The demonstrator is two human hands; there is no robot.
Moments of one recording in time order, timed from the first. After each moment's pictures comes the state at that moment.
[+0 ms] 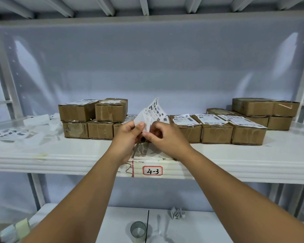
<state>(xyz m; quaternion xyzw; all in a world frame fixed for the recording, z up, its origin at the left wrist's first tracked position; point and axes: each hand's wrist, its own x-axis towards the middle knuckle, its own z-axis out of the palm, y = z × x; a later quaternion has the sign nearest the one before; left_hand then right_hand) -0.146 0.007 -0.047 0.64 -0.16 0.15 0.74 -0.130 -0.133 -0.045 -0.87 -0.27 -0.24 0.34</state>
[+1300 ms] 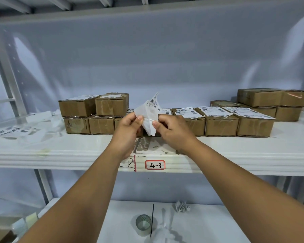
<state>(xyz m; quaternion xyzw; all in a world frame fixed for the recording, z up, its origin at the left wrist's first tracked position) -0.135 0.011 -0.054 0.67 -0.18 0.21 0.69 -0.131 -0.138 -0.043 -0.86 -0.27 -0.25 0.36</state>
